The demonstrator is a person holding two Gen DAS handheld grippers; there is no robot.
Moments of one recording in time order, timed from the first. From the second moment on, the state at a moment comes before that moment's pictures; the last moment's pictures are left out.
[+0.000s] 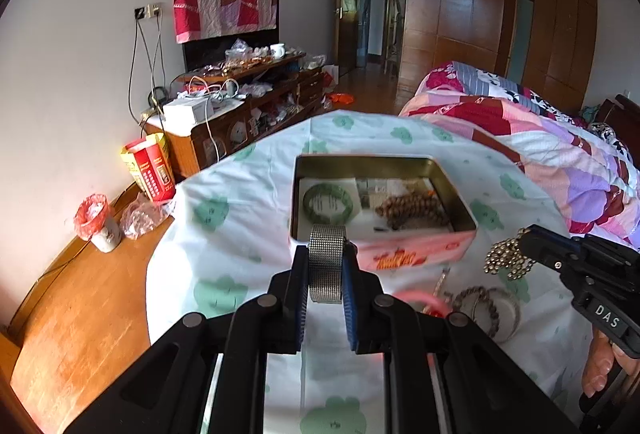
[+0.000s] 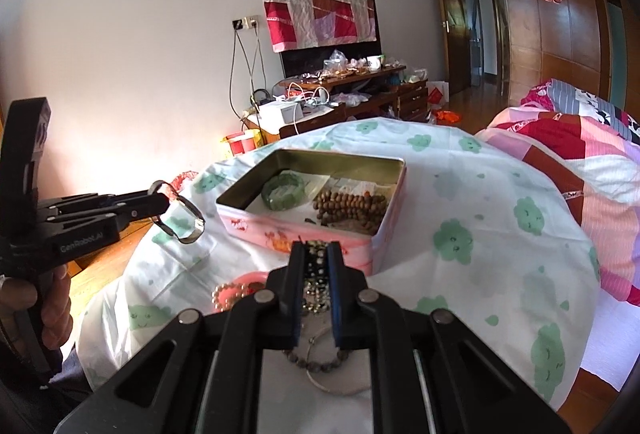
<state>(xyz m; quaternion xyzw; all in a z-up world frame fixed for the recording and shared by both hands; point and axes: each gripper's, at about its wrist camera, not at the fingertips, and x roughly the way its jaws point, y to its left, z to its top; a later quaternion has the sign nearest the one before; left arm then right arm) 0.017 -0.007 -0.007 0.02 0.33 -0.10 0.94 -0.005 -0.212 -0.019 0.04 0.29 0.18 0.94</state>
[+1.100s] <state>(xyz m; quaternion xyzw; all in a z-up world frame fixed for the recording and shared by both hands) 0.106 -0.025 -0.005 0.04 0.35 -0.08 0.93 0.080 -0.195 -0.004 0.02 0.31 0.17 0.94</state>
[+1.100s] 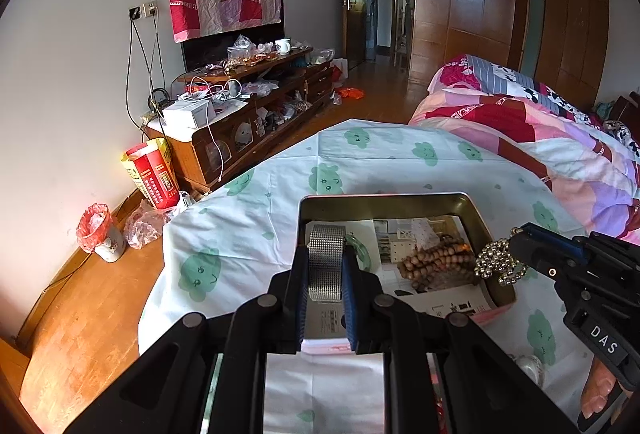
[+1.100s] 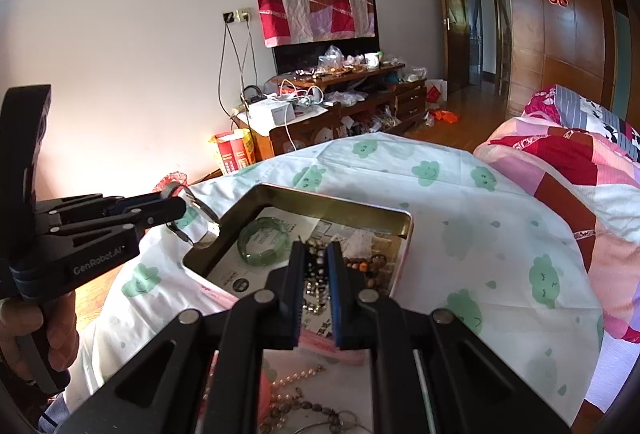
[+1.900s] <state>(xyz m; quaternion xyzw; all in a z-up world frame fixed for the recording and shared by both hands) 0.142 -0.044 -0.026 0.07 0.36 -0.07 0.93 0.120 -0.195 -0.031 0.01 0.34 0.14 0.93</state>
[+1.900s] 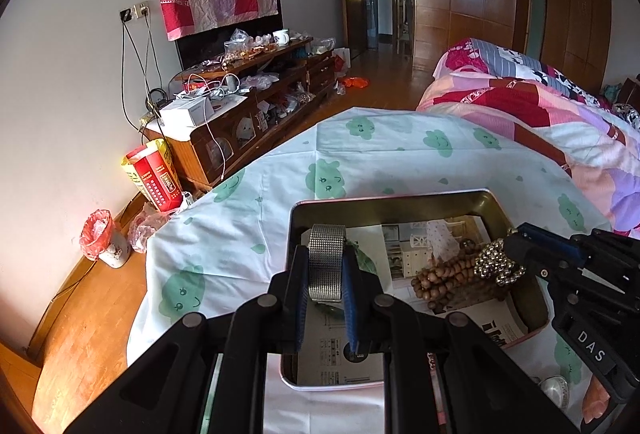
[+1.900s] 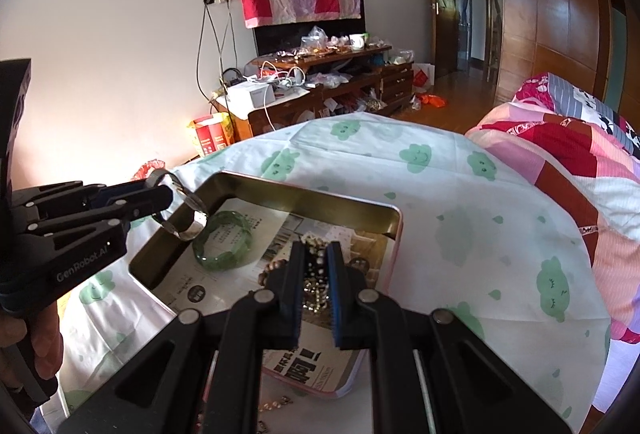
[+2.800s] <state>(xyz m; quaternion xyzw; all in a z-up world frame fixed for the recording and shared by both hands) 0.145 -0.034 -0.048 0.07 0.38 -0.06 0.92 0.120 -0.189 -0.046 -0.01 0.35 0.11 0.93</state>
